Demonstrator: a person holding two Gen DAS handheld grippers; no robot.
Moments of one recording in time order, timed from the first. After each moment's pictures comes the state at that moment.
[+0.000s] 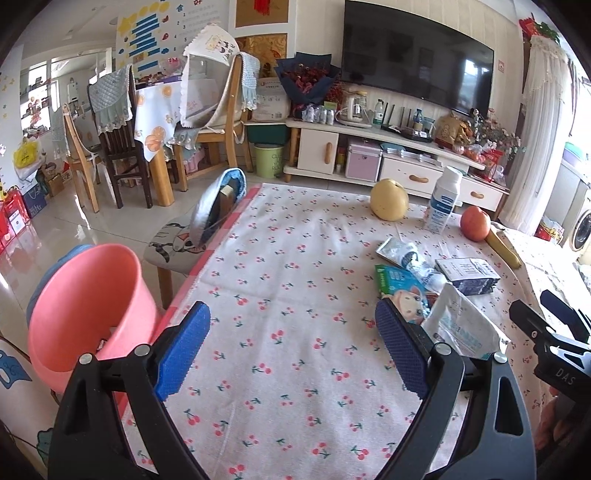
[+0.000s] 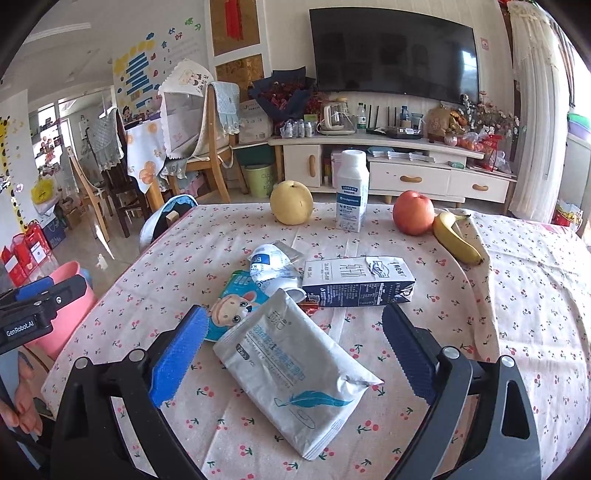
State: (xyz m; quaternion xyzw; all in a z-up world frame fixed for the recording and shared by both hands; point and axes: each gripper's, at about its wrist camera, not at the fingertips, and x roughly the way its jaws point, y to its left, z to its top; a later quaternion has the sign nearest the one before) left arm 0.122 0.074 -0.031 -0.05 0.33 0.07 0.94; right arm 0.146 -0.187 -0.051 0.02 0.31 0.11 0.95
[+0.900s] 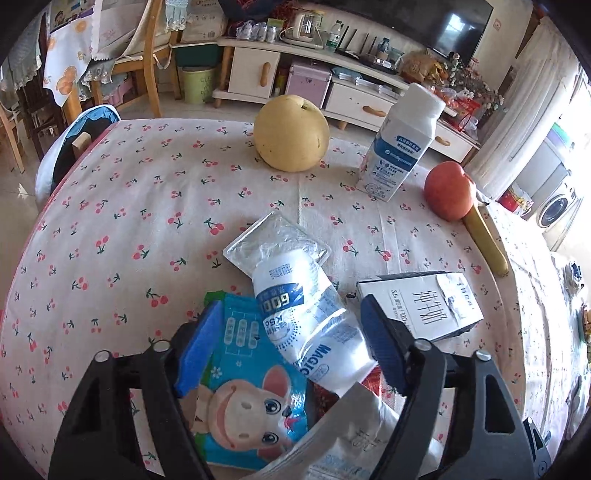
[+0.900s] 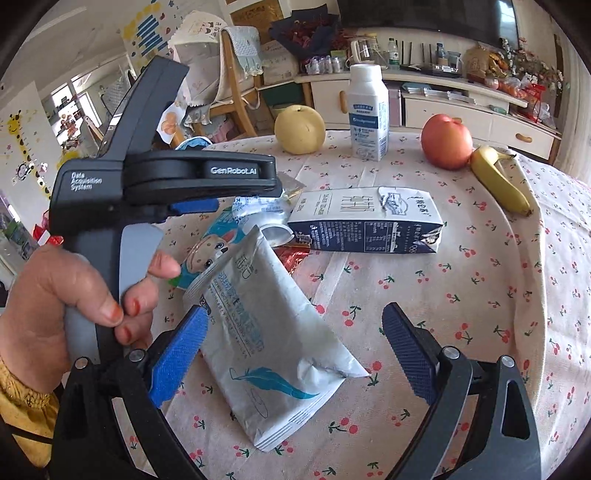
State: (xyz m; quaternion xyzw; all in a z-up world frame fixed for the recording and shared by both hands) left arm 0.318 -0.044 -0.109 -0.09 0.48 -0.03 0.87; right arm 0.195 -0.212 -0.102 0.03 0.43 0.20 0.88
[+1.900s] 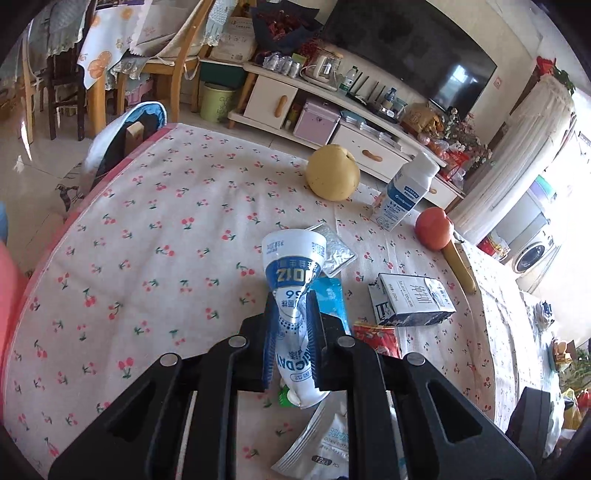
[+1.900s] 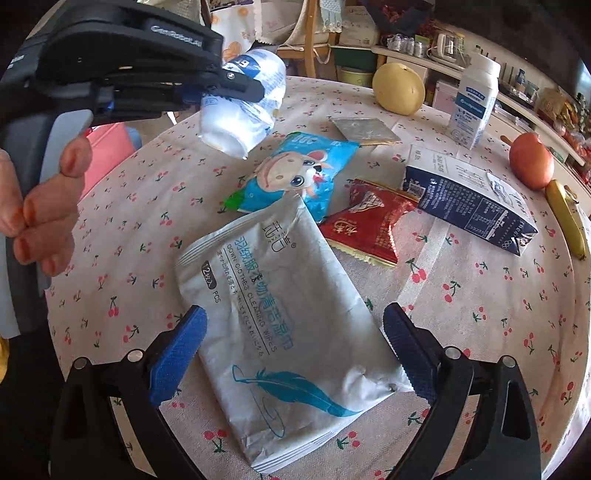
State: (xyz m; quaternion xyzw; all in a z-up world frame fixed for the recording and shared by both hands) left arm 0.228 0.048 -0.079 -0.18 0.41 -0.04 0.89; right arm 0.167 -0.146 -0.131 -0.12 0.45 0.29 0.83
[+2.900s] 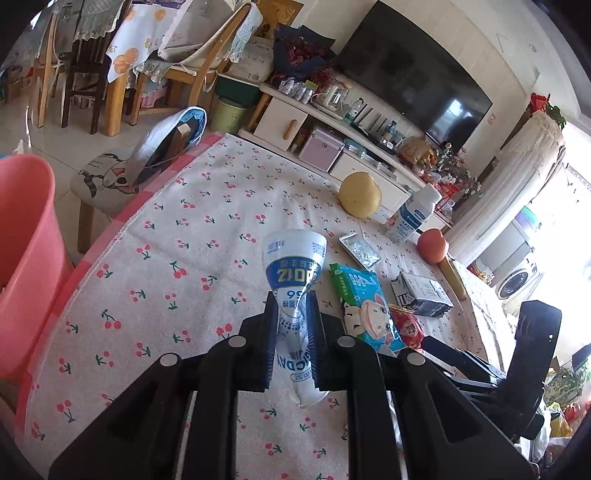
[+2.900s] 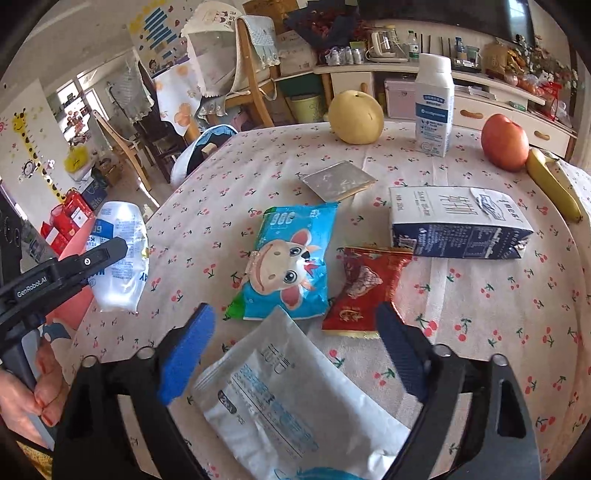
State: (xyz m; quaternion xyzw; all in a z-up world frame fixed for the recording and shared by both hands) left arm 0.167 0.129 -0.090 -0.23 0.36 -0.05 0.90; right arm 0.210 -0.124 -0.106 0.02 0.44 0.21 0.87
